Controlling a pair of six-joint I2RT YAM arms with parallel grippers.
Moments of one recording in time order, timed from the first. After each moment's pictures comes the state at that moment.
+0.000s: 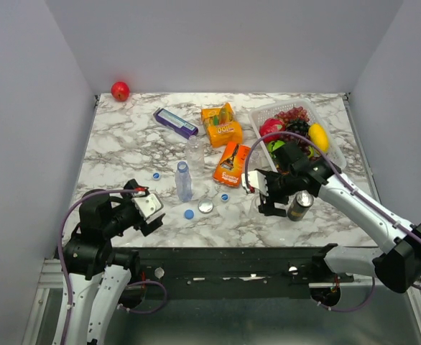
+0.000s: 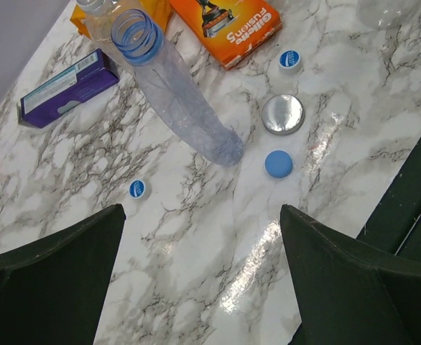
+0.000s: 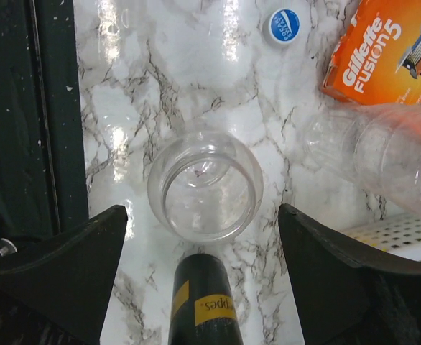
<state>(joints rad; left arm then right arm) -0.16 0.34 0.72 -0.83 0.58 0.64 0.59 1.20 1.04 -0.97 -0.45 -0.97</state>
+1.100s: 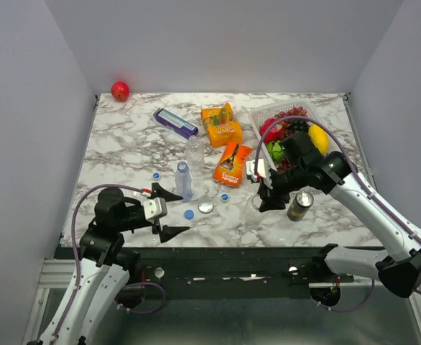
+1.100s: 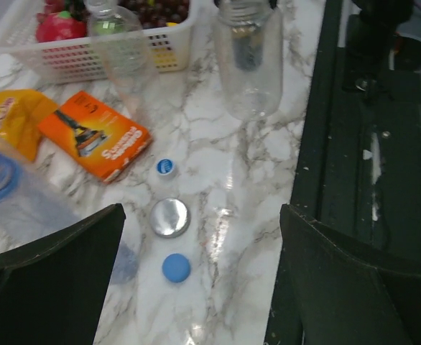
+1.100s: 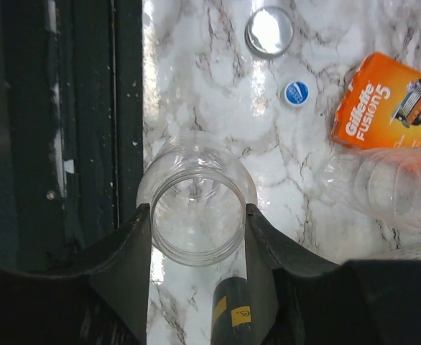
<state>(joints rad) -0.26 0.37 0.53 -0.43 0.98 0.34 0.62 1.19 1.20 -1.08 -0.60 -0.83</state>
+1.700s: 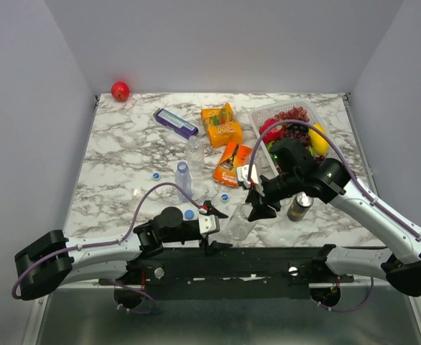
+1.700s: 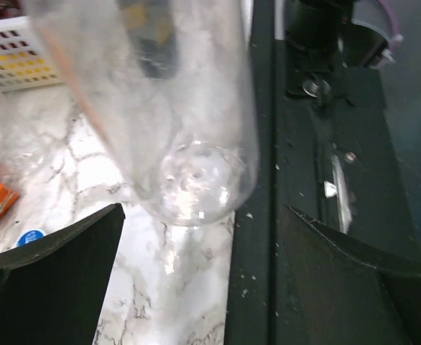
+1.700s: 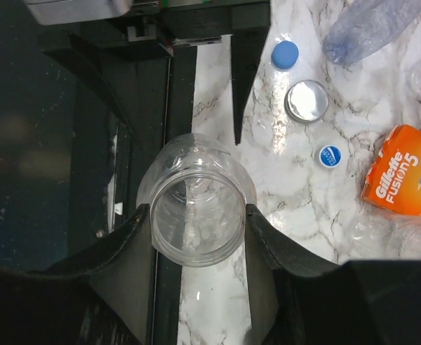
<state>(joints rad) -1.10 0.95 0.23 0.55 0.36 0.11 0.78 1.16 1.25 -0.99 -0.65 -0.62</state>
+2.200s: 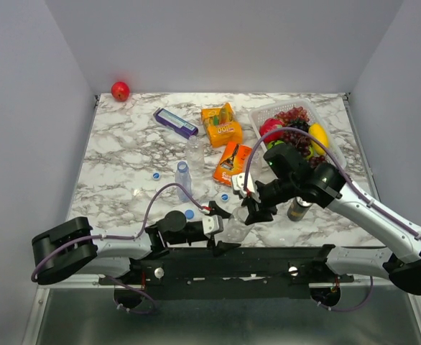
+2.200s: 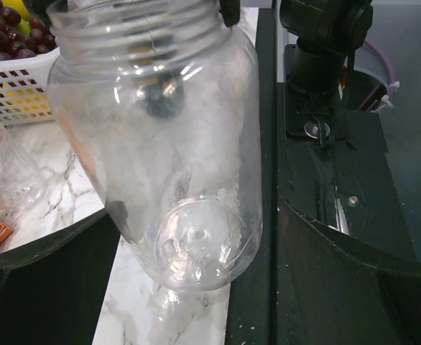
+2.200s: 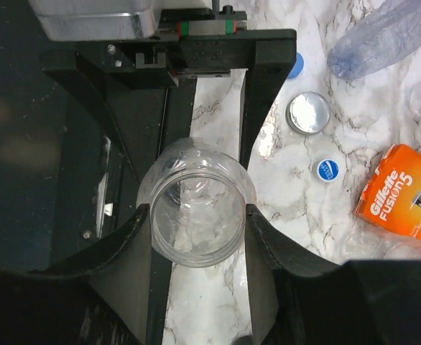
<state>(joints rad) -1.15 1.17 0.19 0.93 0.29 0.05 0.85 1.15 1.20 -0.94 -0.61 -0.66</state>
